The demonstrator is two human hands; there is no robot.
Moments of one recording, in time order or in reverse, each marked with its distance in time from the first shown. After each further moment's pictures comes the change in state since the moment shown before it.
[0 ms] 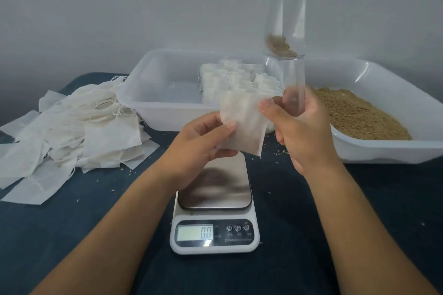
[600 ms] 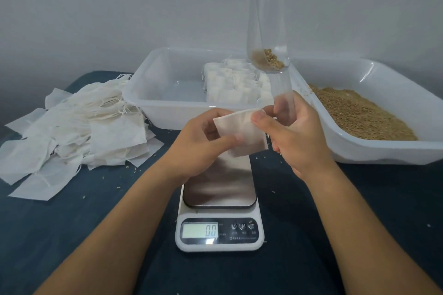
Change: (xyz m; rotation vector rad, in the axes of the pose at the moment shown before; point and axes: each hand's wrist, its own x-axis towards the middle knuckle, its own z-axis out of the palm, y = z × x) left_hand -0.001 0.003 -0.006 0.301 0.055 0.150; right_hand -0.003 0.015 0.003 -0.050 -0.126 -0.039
